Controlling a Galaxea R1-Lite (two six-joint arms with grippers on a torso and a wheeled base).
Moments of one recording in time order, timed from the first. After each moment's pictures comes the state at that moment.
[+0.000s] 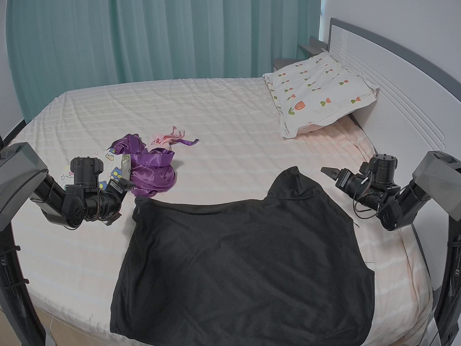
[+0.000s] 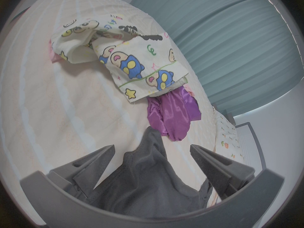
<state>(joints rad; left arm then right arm) 0.00 2.13 -0.99 -0.54 -0.10 -1.01 0.10 2.30 -1.05 -1.00 0.19 0.60</state>
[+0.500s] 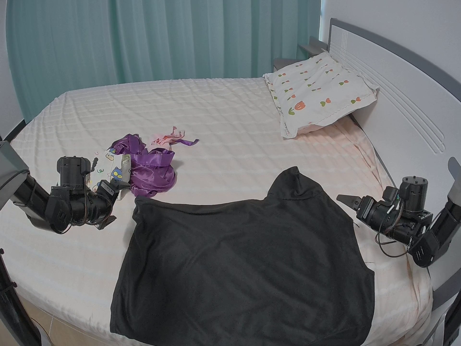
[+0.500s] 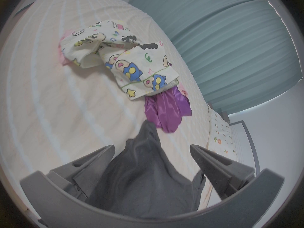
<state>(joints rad) 0.01 1.99 -0.86 -0.54 -0.17 -1.02 0.14 1.97 -0.47 -1.15 0.19 0.62</state>
